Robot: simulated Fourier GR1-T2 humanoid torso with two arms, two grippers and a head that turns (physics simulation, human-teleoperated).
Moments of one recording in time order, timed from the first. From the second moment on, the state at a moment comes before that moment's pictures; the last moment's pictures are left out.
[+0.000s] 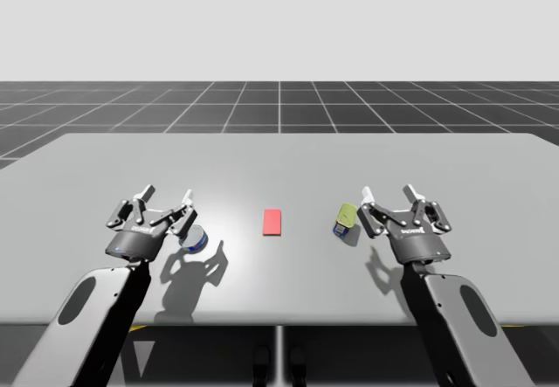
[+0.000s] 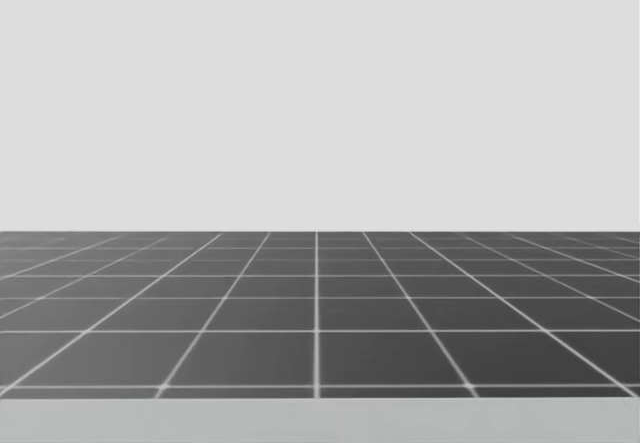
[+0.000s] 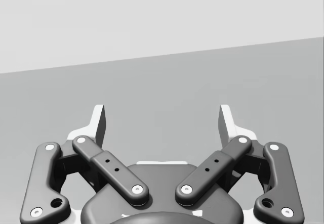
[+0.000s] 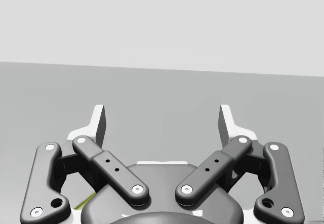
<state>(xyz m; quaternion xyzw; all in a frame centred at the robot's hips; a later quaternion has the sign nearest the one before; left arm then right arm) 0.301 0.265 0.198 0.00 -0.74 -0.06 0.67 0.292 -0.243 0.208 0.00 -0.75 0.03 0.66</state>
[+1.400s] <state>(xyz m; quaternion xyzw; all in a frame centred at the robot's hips) 0.302 0.261 0.195 0.01 -0.75 -0.08 0.66 0.295 -0.243 0.206 -0.02 -0.77 0.02 0.63</state>
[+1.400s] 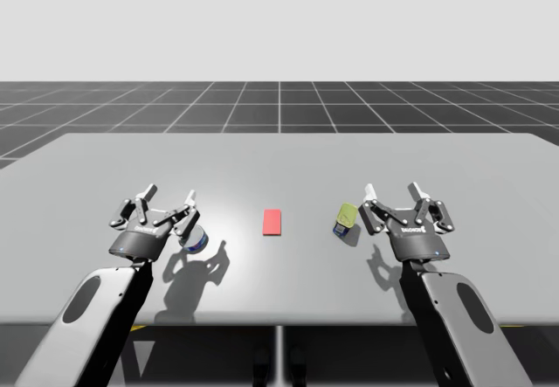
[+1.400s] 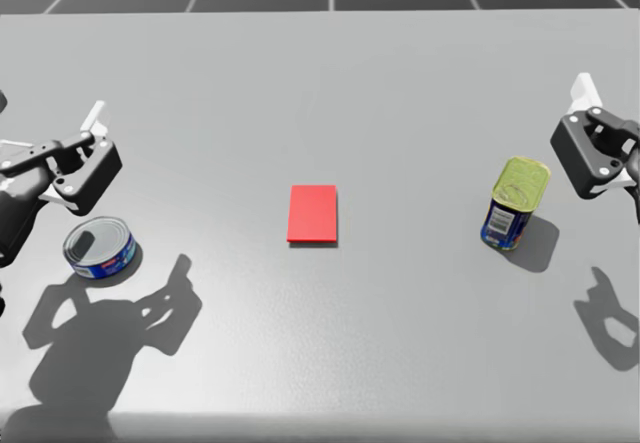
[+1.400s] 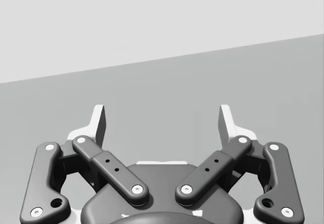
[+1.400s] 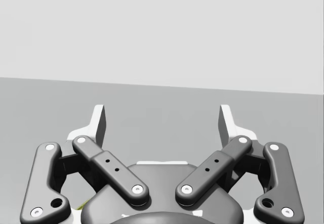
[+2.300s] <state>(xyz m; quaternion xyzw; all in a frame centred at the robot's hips) 0.299 0.261 0.197 -0.01 -0.74 -0.06 0.67 0.293 -0.242 0.205 -0.02 -0.77 0.02 0.63</state>
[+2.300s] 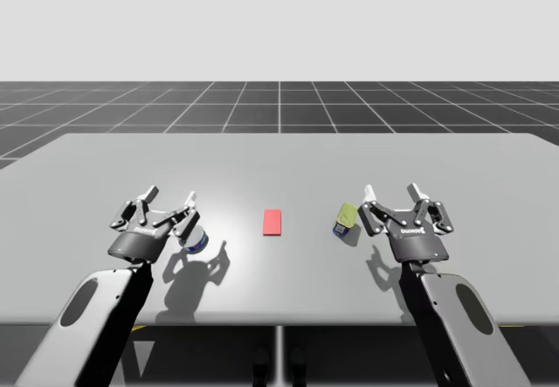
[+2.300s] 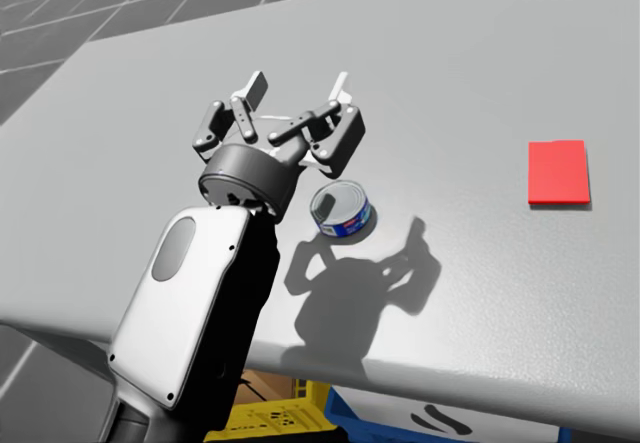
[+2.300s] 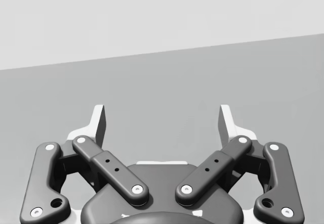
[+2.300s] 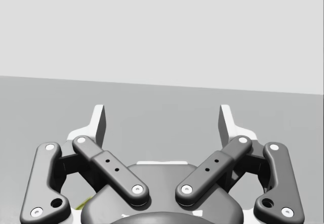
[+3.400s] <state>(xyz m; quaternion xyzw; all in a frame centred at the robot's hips) 0.223 0.280 0.133 -0.05 -0.59 -0.13 0.80 0.298 -0.245 0.202 -0.02 -0.77 0.02 0.63</state>
